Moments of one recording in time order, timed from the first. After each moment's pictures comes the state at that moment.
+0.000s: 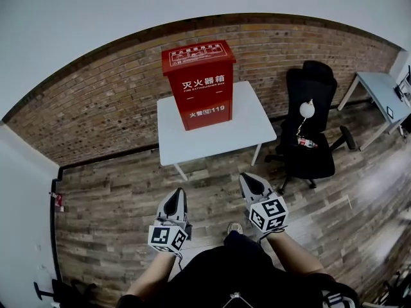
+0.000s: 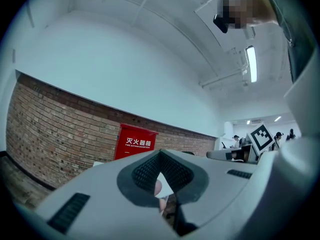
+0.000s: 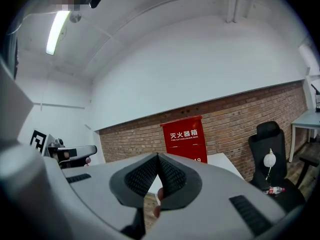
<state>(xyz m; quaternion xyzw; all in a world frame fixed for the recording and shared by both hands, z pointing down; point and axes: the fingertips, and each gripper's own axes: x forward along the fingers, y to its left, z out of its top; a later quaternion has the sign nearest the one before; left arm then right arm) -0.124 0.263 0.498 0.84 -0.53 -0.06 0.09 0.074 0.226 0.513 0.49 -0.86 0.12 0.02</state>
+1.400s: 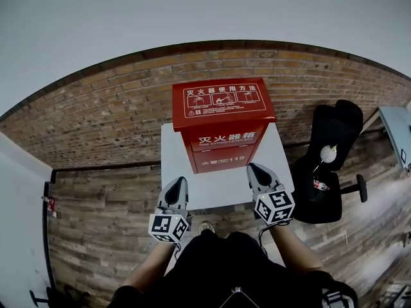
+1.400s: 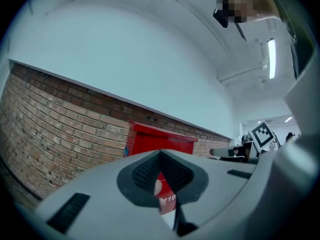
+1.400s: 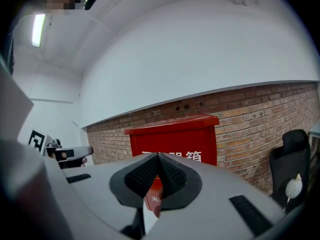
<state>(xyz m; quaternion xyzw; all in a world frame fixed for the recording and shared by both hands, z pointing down) -0.176 -0.124 0.491 0.82 -0.56 -0.06 0.10 0.036 -0.172 0.494 0.49 -0.87 0.11 0.04</state>
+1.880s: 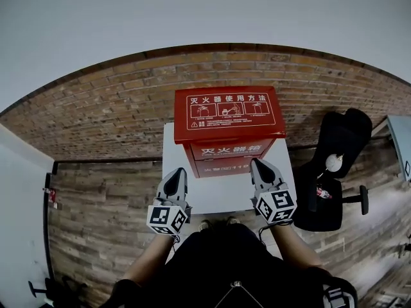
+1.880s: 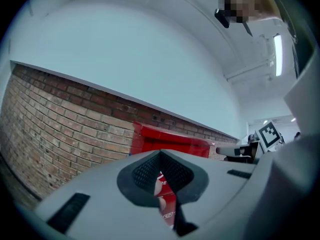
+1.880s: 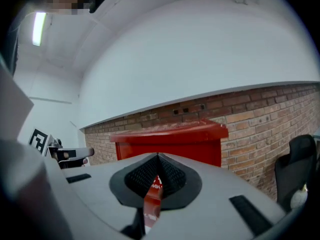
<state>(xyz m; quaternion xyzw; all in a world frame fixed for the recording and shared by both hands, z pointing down) -0.185 -0.205 0.483 0.81 -0.57 -0.06 0.10 0.036 -0.248 0.481 0.49 -0.87 0.09 0.03</state>
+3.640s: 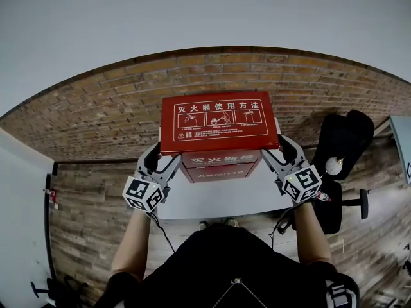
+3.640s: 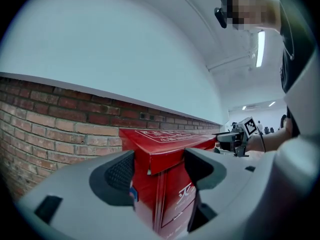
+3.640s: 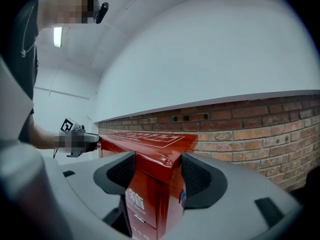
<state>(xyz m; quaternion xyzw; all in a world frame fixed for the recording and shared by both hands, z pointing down) -0.183 -0.298 0.457 0.87 -0.49 0.01 0.06 0.112 -0.335 0.458 0.40 -0.91 0.02 0.05</state>
